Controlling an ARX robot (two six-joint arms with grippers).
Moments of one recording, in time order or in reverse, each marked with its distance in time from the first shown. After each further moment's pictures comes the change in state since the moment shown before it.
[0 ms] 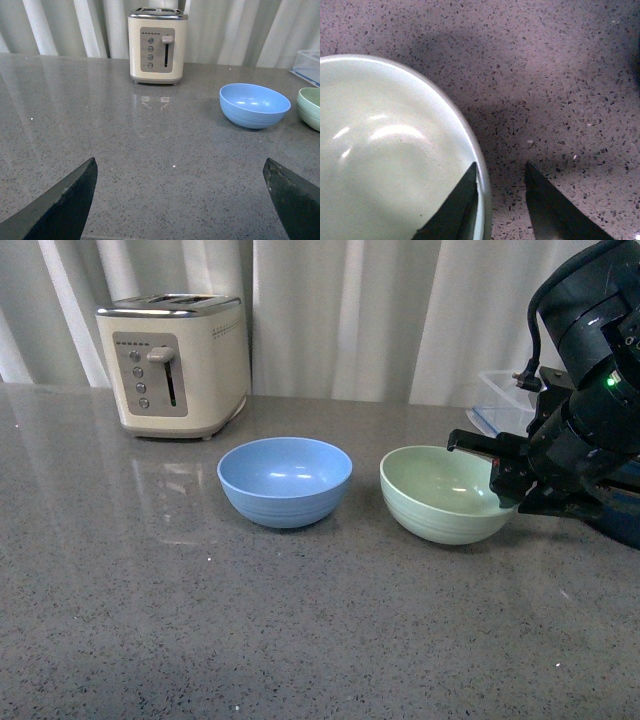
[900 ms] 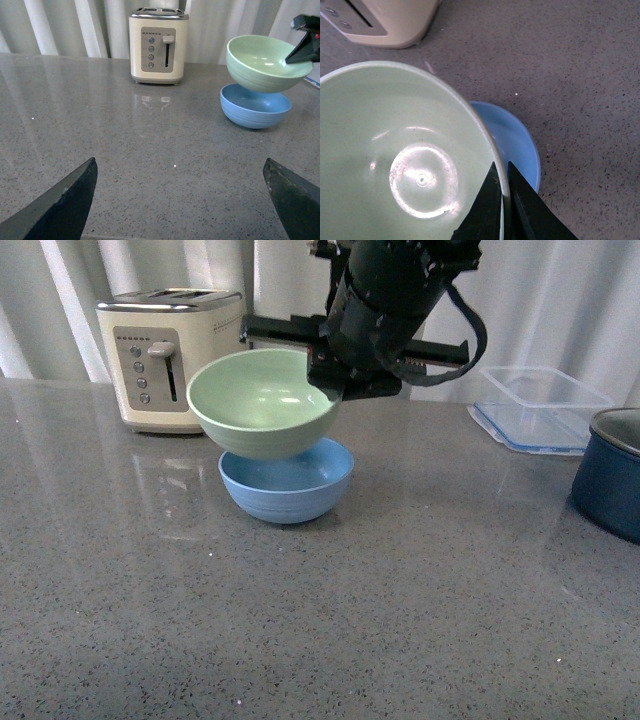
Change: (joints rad) left arm 0.000 0.000 0.000 0.000 0.000 0.000; right arm 0.296 0.108 0.403 -0.095 0.040 -0.109
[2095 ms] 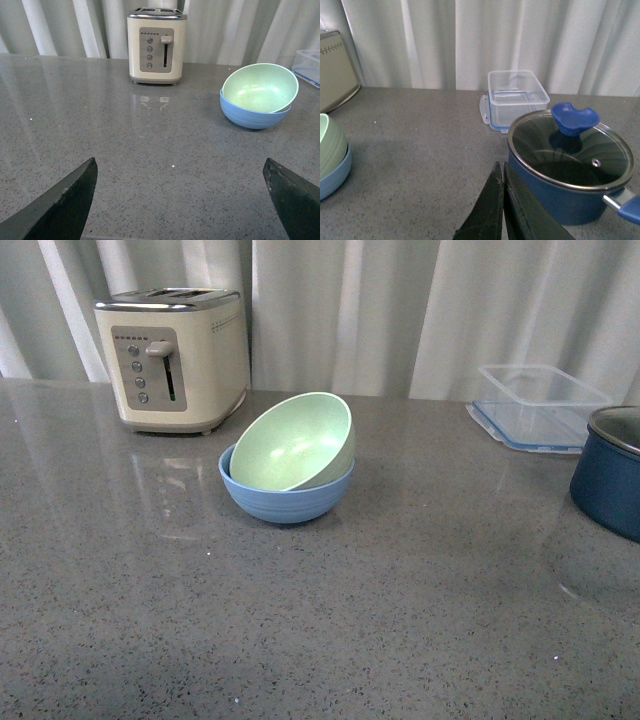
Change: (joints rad) left arm 0.000 0.000 0.000 0.000 0.000 0.000; right arm -0.362 -0.955 -1.406 1.131 -0.036 -0.326
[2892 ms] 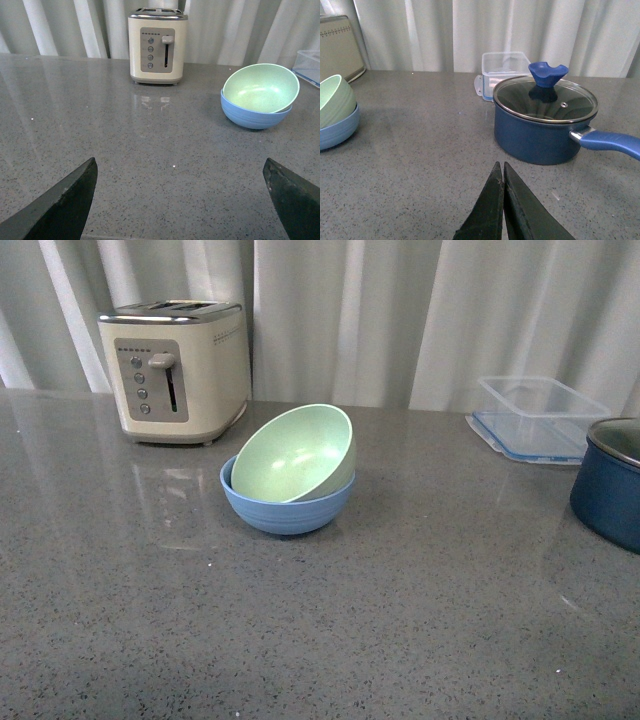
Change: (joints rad) left arm 0.000 0.000 0.000 0.000 0.000 0.000; right arm -0.117 -0.467 -0.301 -0.163 -0.118 0.000
